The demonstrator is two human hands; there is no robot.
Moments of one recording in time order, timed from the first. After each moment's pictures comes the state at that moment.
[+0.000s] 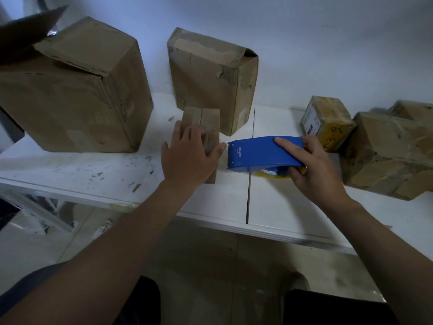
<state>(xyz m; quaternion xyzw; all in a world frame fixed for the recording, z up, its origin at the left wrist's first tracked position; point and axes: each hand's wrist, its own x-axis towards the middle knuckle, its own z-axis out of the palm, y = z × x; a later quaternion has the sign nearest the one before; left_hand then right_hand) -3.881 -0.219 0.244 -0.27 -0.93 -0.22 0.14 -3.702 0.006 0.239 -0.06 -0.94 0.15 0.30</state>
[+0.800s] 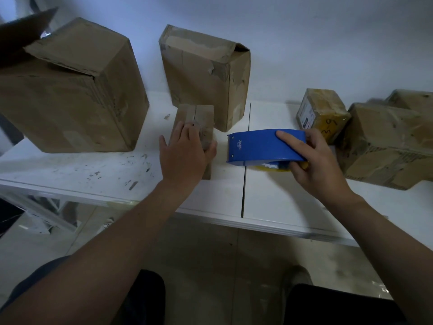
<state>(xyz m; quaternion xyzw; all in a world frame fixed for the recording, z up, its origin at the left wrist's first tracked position) -3.878 -0.212 0.235 -0.29 -0.92 -0.16 0.19 -3.687 0.012 0.241 -0.05 -0.93 0.16 0.33</state>
